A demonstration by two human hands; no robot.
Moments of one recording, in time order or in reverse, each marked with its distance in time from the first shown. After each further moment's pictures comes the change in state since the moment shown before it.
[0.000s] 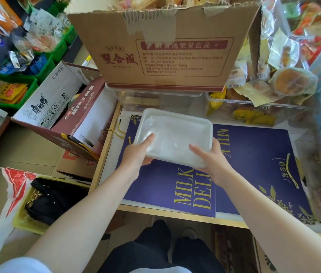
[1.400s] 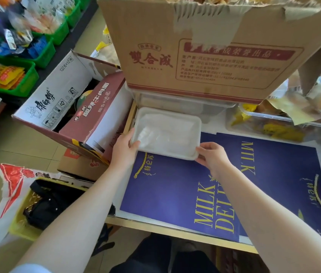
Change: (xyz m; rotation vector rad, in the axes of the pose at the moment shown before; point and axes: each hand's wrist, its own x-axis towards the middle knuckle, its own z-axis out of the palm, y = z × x) left_hand 0.103 -0.009 -0.077 0.562 0.042 0.495; right_hand 0.081 -0.004 0.067 -0.093 0.161 0.097
